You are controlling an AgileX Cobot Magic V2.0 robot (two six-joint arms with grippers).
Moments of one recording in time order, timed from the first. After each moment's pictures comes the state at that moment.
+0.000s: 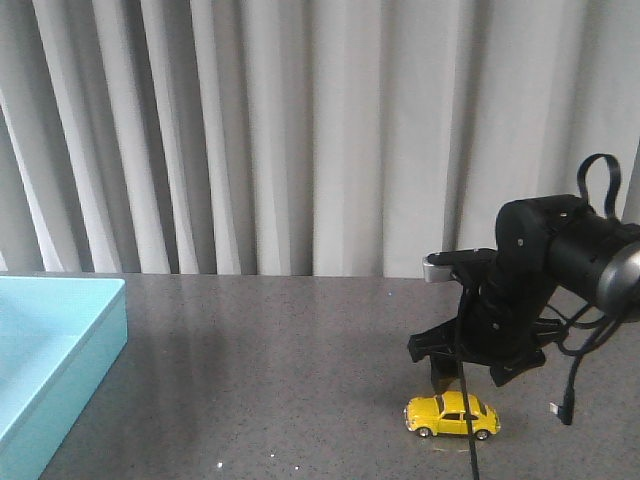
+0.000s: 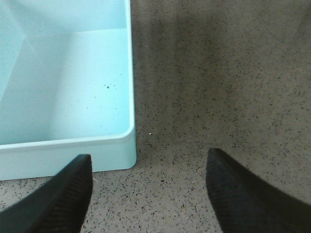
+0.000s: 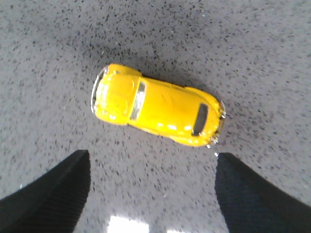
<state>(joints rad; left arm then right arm) -0.04 0.84 -0.77 0.03 0.64 -0.03 0.23 1.98 -1.86 -0.03 1.22 0.07</state>
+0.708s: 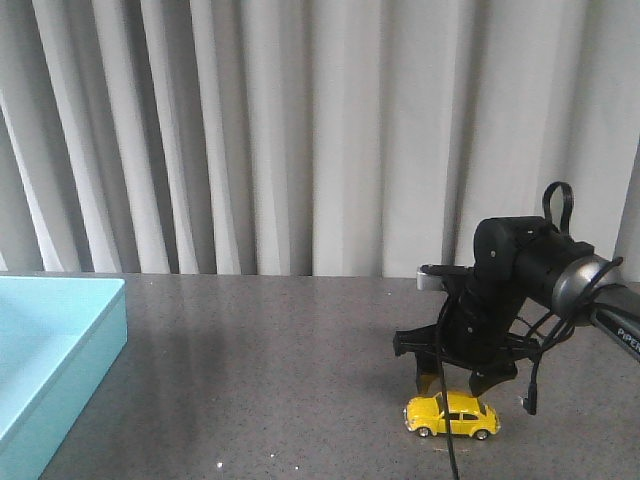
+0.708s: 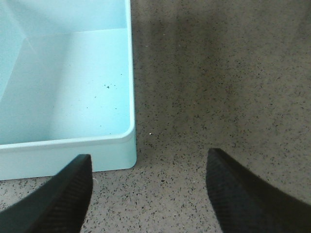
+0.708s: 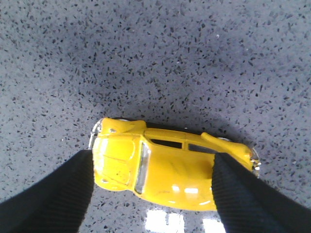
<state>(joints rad) -0.04 0.84 -0.77 0.03 0.64 -0.03 0.20 2.17 -2.02 0.05 1.24 0.17</state>
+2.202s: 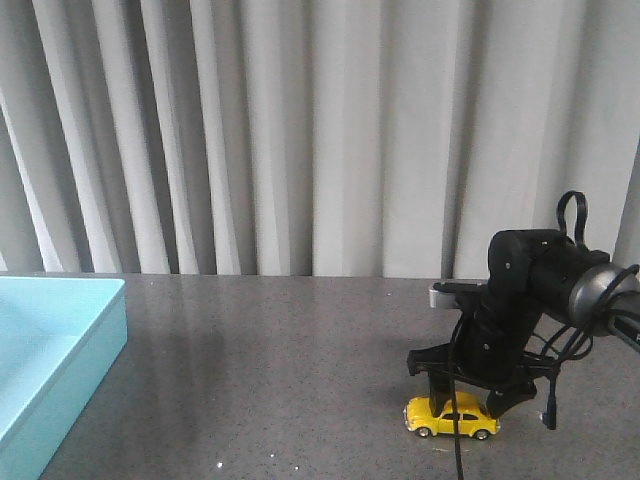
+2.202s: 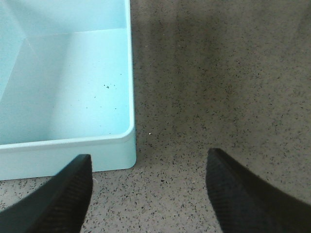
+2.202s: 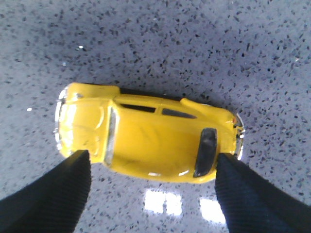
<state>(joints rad) -0.04 0.84 -0.77 0.03 0.64 -0.03 0.18 2.14 -1.91 0.06 1.23 0.14</state>
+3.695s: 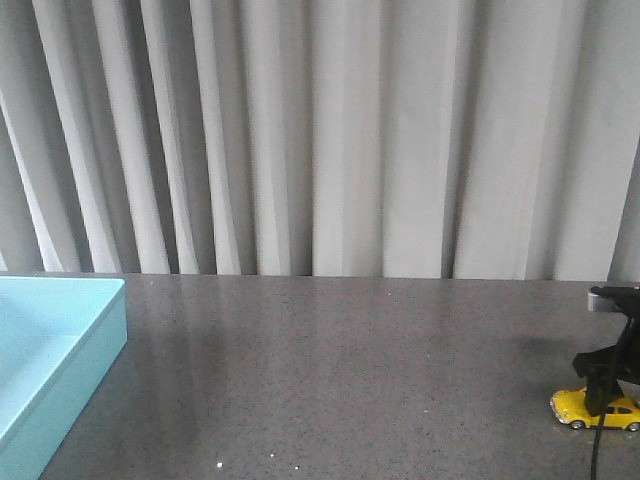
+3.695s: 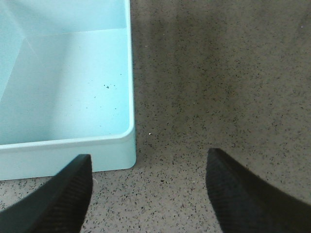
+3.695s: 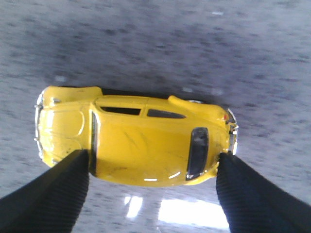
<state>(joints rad) -0.04 0.84 -0.77 0.03 0.64 -0.03 -0.25 2.16 -1.91 0.09 1.23 -0.26</state>
